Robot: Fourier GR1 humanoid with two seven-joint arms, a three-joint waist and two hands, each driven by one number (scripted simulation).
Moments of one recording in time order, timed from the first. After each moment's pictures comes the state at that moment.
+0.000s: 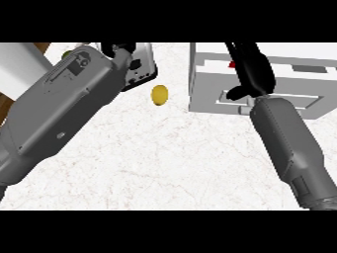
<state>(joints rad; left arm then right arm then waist) -1.19 0.33 -0.58 -0.94 0.85 0.83 0.03 -0.84 -0.15 -0.08 -0.65 1.28 -0.48 -0.15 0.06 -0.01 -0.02</state>
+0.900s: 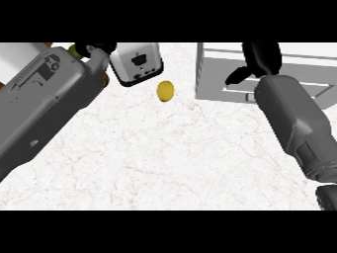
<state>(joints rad) -1.13 0.43 -0.56 -1.10 0.80 0.83 0.12 -1.10 -0.22 -0.18 -0.27 1.30 -0.66 -0.13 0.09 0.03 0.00</state>
